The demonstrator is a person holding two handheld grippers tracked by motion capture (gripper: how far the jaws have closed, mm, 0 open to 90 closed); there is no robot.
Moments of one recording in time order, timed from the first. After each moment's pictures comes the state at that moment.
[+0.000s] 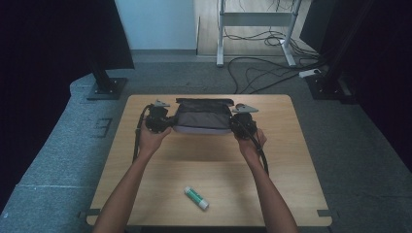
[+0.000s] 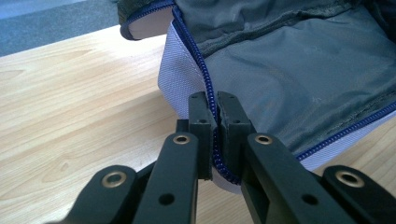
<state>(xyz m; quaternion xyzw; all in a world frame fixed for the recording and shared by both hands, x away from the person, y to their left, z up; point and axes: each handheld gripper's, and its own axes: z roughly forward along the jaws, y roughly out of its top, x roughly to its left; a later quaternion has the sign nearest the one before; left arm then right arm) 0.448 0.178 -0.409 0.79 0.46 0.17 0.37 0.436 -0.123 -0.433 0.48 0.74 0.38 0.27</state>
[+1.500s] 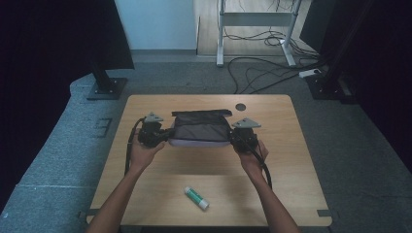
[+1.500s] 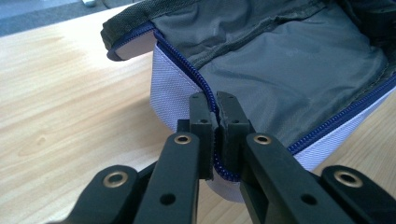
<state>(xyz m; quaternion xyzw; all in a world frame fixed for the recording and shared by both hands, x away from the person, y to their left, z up) 0.402 0.194 -0.422 0.80 0.42 0.14 0.40 0.386 -0.123 -0.438 0.45 0.75 0.41 0.26</state>
